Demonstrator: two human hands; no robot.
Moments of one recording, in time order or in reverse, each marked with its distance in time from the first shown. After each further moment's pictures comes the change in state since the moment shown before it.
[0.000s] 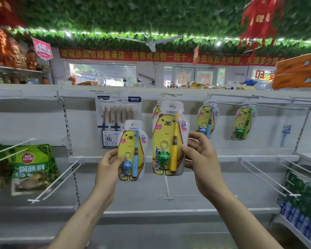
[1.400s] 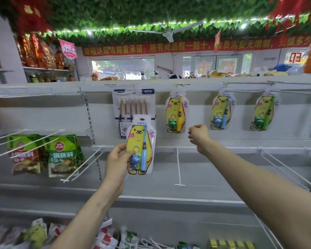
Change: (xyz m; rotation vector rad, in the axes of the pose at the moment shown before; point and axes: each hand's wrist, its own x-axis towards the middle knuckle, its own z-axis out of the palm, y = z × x) left_hand -0.031 0.012 -0.013 0.059 0.062 0.002; right_hand 0.155 0.100 0.003 -0.179 0.117 0.411
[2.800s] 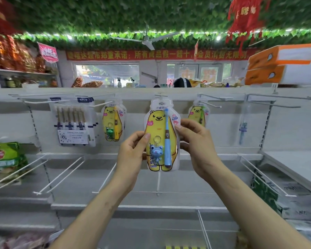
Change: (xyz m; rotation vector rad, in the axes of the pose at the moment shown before) left_hand -0.121 0.028 0.289 -0.053 -0.250 0.247; right_hand -0.112 -0.058 -0.263 0.300 -0.248 -0.393
